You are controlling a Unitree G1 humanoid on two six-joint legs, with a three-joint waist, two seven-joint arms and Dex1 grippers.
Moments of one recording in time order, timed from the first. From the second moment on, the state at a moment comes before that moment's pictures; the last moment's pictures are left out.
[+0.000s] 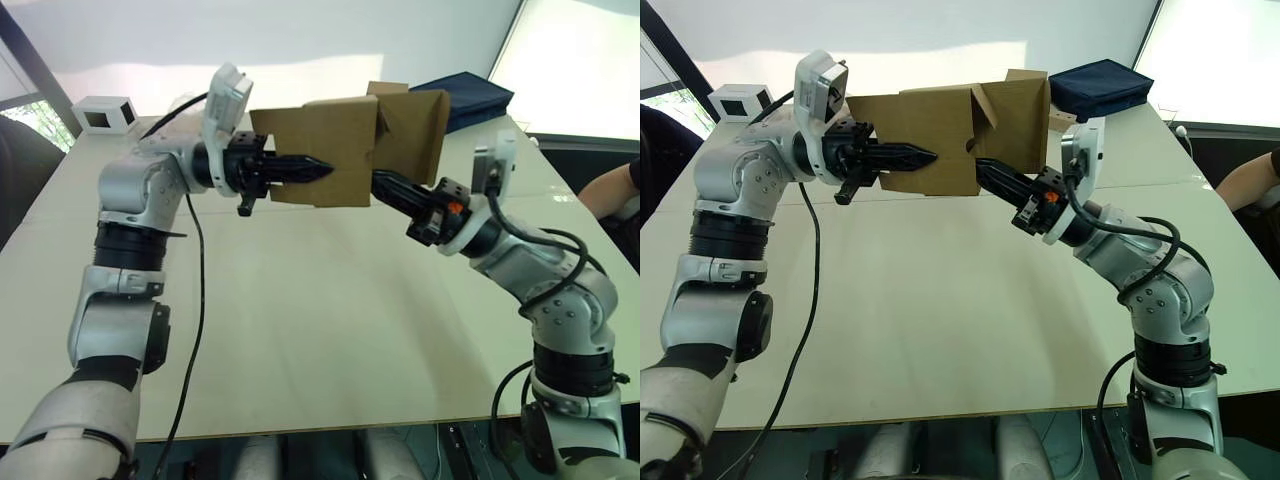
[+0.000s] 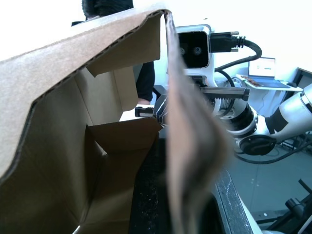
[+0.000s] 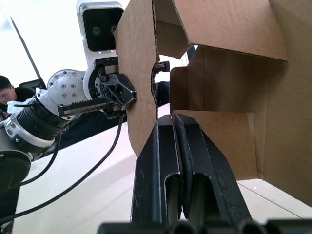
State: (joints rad) left arm -1.11 0.51 0.00 0.38 -0.58 0.63 -1.48; right arm -0.57 -0.50 -0.14 -0.38 0.95 0.72 0.56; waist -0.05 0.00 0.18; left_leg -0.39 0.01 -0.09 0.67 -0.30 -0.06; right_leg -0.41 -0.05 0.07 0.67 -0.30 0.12
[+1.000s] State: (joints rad) left arm -1.12 0.54 0.00 0.41 -0.56 0.59 -1.53; right arm -0.52 -0.68 -0.41 -0.33 1.20 0.84 0.54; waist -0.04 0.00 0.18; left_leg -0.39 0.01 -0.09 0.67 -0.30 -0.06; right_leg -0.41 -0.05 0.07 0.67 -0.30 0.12
